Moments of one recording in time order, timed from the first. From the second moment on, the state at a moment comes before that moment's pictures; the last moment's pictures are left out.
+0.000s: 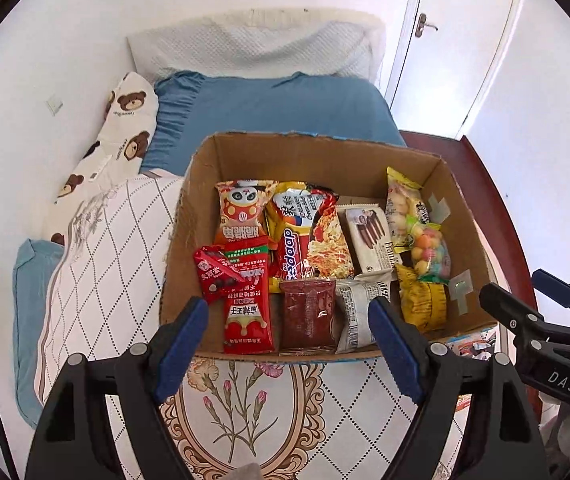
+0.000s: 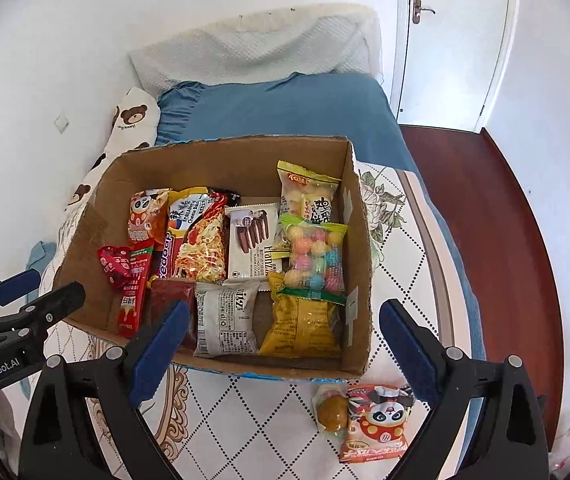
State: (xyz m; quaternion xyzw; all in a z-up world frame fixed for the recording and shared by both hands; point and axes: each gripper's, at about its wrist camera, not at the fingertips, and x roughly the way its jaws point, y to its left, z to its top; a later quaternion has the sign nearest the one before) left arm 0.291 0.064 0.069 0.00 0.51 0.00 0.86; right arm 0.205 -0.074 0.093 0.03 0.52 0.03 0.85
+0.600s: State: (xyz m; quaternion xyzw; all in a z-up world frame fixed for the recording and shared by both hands) left arm 0.222 0.052 0.115 -0.01 0.46 -0.01 0.89; right arm 0.126 -0.067 0.160 0.02 0.45 0.03 0.89
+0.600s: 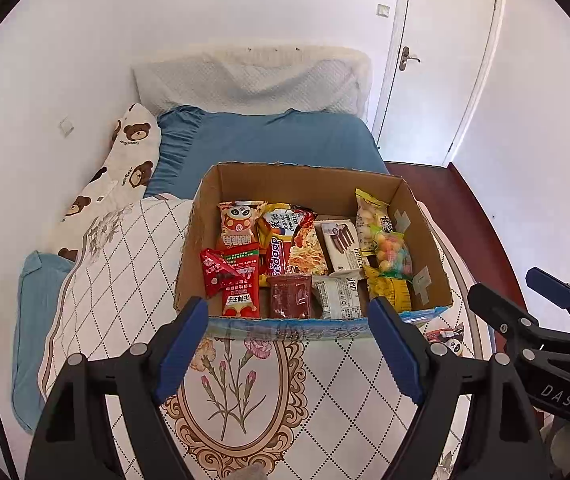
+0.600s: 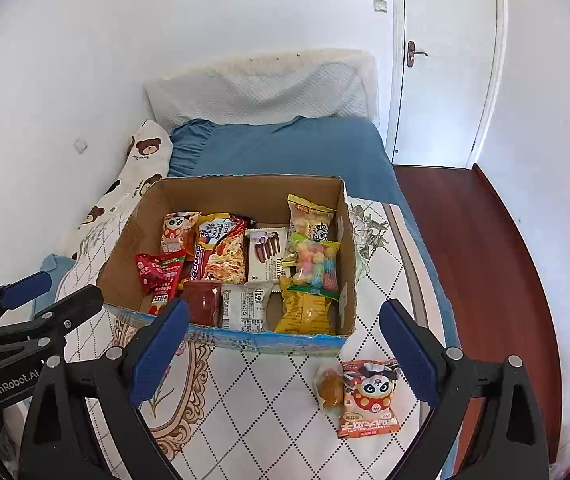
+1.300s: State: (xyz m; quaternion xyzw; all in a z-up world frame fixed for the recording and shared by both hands) left arm 0.188 -0.036 -0.083 0.07 0.65 -0.01 0.76; right arm 0.026 -0.162 -0.089 0.08 0.71 -0.01 0.70
